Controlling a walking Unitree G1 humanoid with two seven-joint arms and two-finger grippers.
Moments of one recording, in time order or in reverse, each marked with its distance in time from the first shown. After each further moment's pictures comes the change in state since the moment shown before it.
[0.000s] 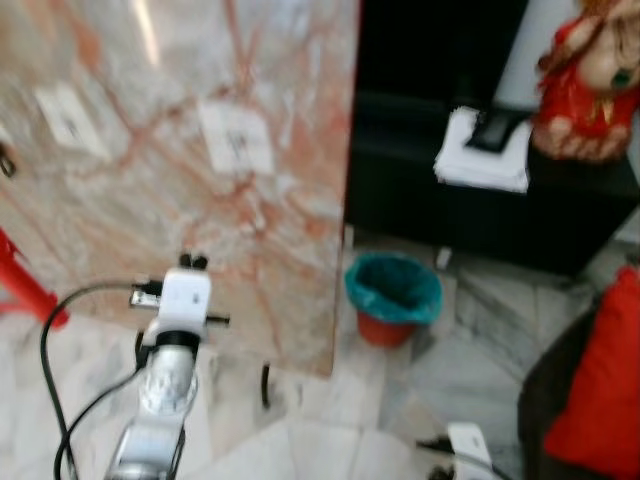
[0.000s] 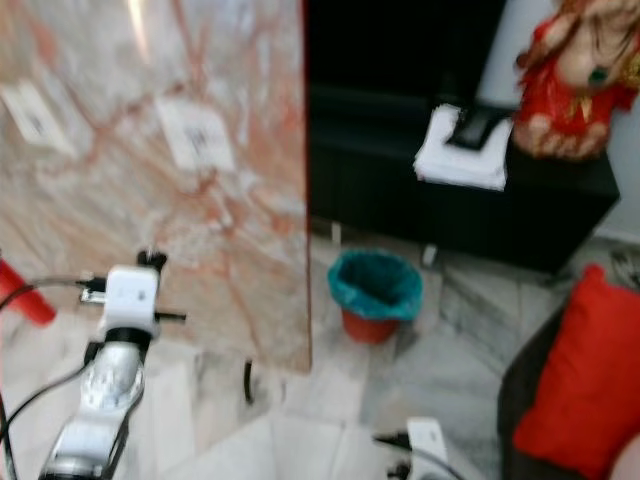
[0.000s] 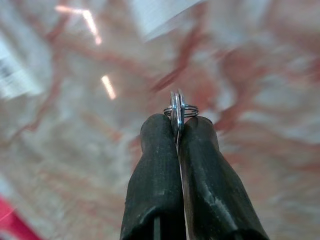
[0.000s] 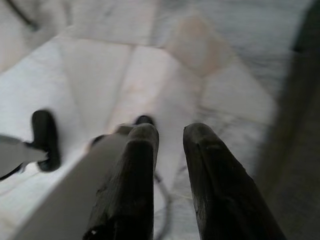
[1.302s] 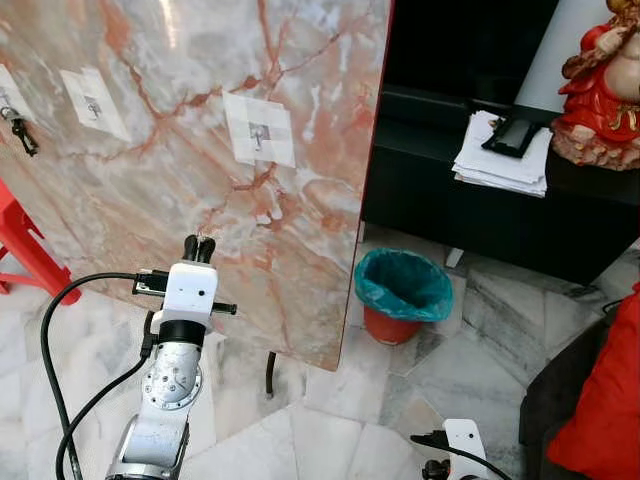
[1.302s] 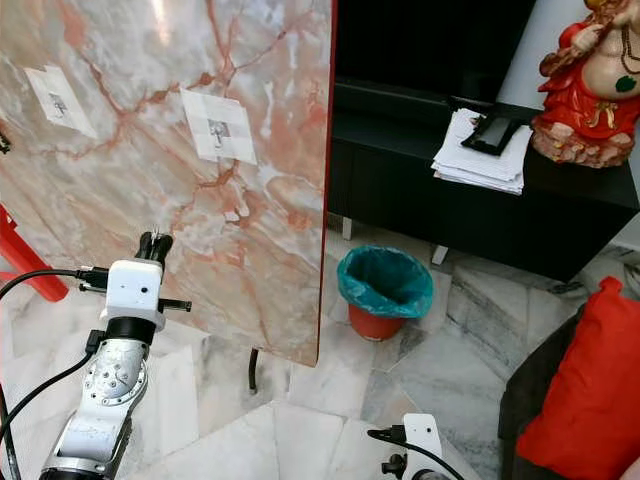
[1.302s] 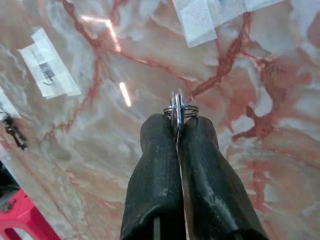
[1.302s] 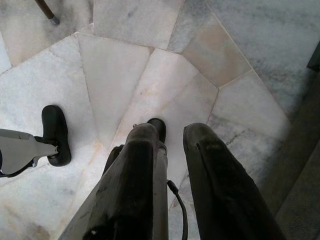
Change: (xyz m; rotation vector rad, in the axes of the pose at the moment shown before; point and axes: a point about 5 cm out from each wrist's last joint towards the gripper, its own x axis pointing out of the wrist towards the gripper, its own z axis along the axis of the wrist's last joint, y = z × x) left arm 0.001 -0.001 0.014 -0.005 -0.091 0.019; right arm 0.002 0.011 0.005 -0.005 -0.029 0.032
